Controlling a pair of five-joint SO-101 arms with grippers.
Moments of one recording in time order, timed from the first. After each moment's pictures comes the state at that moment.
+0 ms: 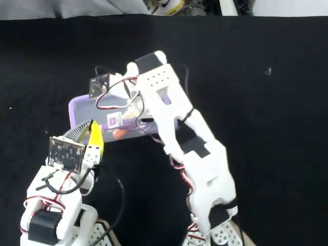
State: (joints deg) left arm 6.5 -104.7 68.1 62.0 -8.4; right arm -28.1 34.5 -36.0 99.5 64.5
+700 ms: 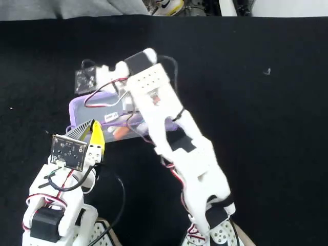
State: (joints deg) left arm 6.5 -104.7 69.6 60.9 -8.4; right arm -31.9 43.2 -53.8 99.4 62.5
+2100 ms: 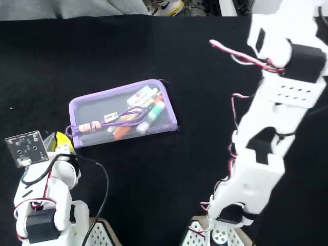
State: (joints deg) left arm -15.6 -104.7 68.7 70.7 4.4; right arm 13.4 22.7 -79.7 99.5 4.8
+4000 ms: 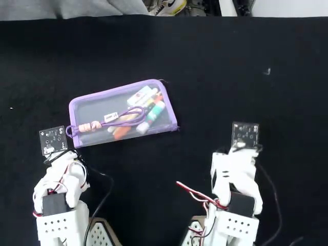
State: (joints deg) left arm -16.3 -104.0 96.0 68.3 2.2; right arm 15.4 -103.3 96.0 62.7 8.5
